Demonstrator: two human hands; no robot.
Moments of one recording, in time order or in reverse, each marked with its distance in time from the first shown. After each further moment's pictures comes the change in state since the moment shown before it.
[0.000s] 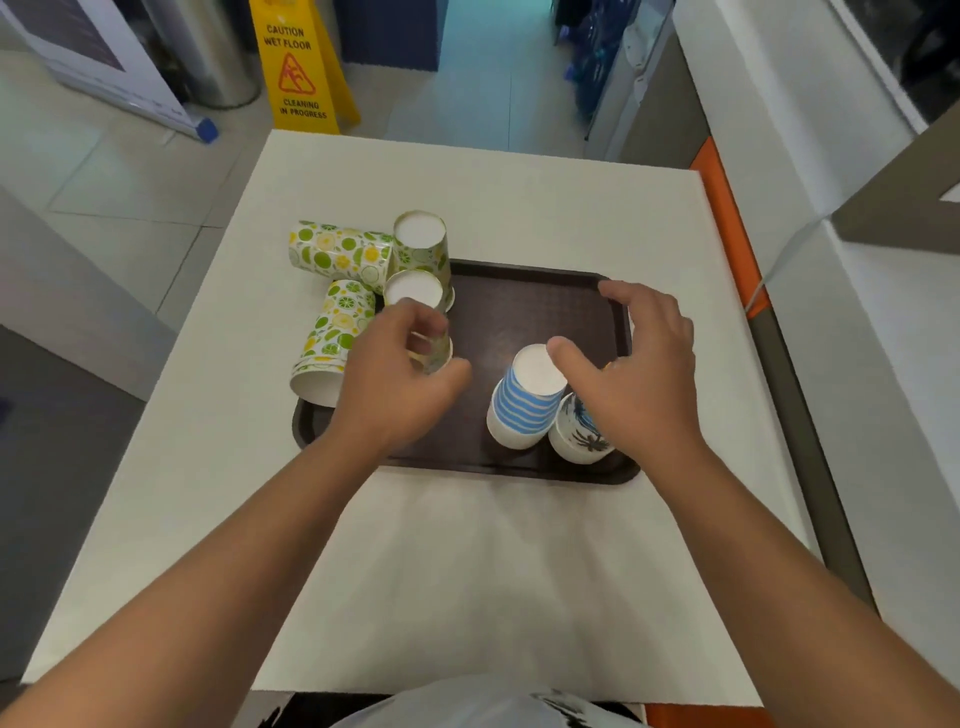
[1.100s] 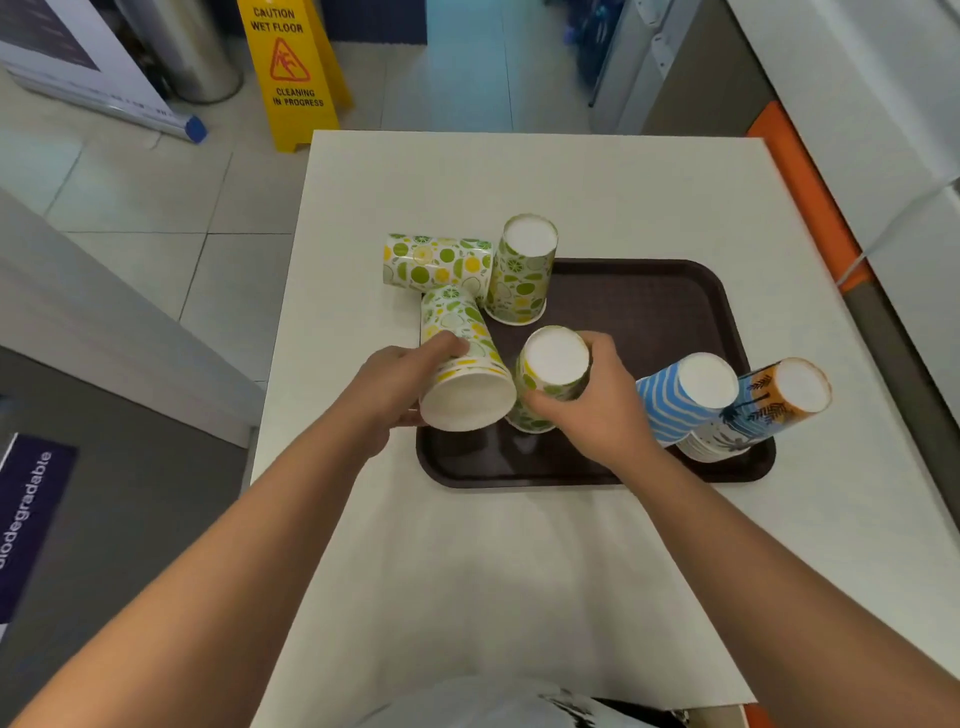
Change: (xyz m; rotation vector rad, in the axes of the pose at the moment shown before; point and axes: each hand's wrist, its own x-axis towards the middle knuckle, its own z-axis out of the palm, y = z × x) left_hand 0.083 -0.093 -0.105 -0.267 -0.411 -0.642; right_hand -0.009 -0.043 0.159 0.127 -0.210 0.250
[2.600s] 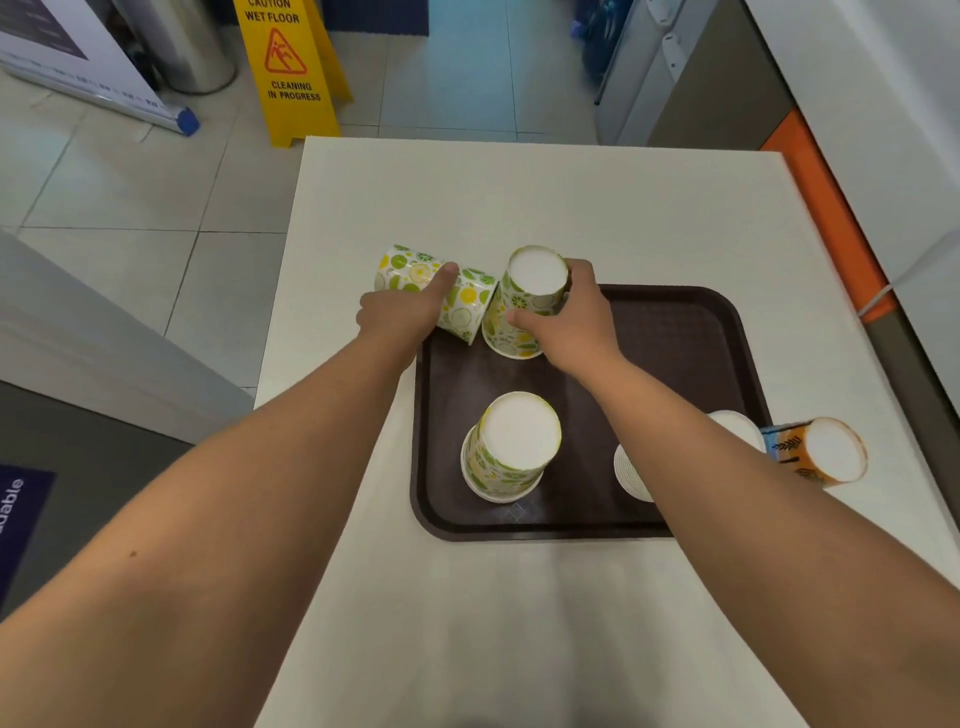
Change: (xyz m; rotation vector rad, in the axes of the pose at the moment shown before) left_hand 0.129 0.056 0.008 0.008 0.413 -0.036; right_hand 0.128 -0.034 0.020 0.078 0.038 -0.003
